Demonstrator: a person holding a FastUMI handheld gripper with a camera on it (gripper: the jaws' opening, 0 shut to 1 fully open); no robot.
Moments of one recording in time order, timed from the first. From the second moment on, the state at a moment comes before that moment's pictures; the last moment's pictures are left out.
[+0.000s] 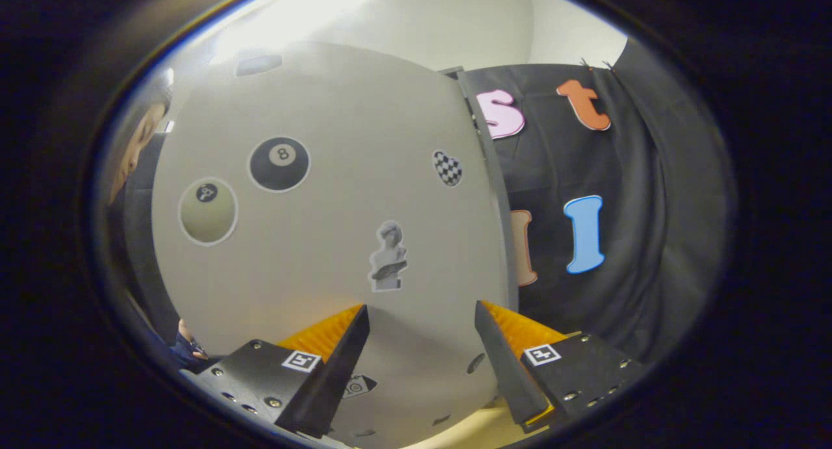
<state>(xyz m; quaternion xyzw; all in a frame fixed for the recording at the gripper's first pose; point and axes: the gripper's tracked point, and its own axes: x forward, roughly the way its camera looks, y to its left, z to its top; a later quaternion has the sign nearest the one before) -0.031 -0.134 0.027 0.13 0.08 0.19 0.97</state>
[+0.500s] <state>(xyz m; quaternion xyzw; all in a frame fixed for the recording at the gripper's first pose) 0.013 -0.038 0.000 0.11 0.10 0.21 0.96</state>
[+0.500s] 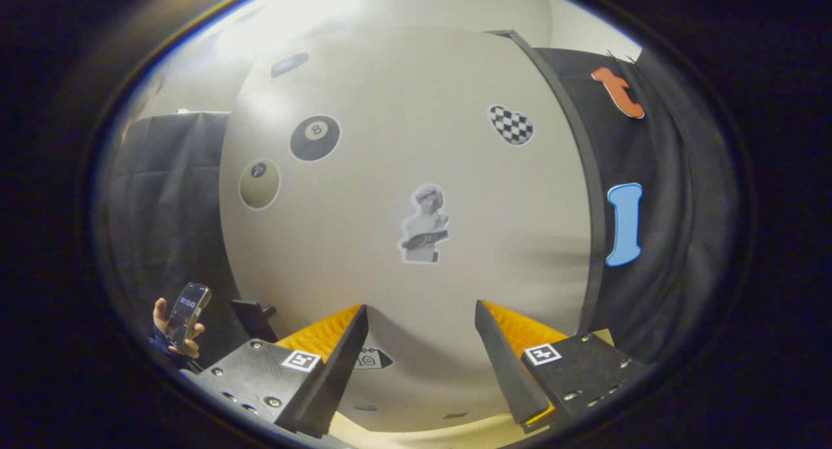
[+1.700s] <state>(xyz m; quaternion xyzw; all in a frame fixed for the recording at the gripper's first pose) 0.022 -0.031 -0.007 0.06 0.09 0.14 0.98</state>
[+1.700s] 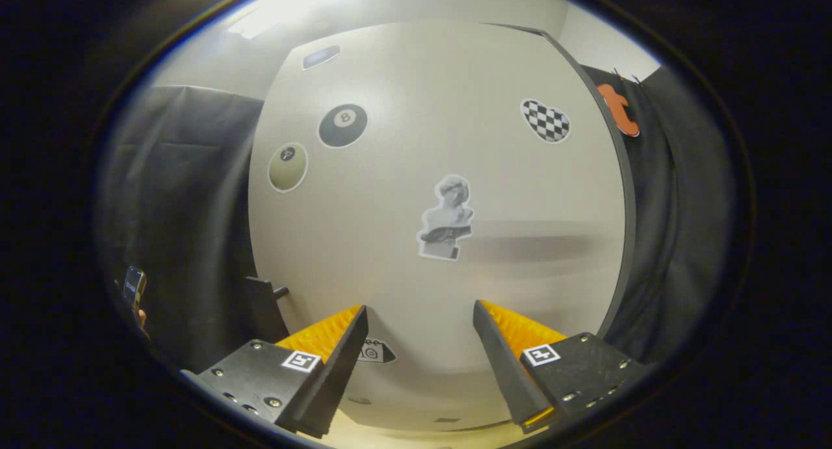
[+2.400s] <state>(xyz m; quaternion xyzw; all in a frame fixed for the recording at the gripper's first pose) 0.020 -0.030 -0.007 0.04 0.09 0.13 0.99</state>
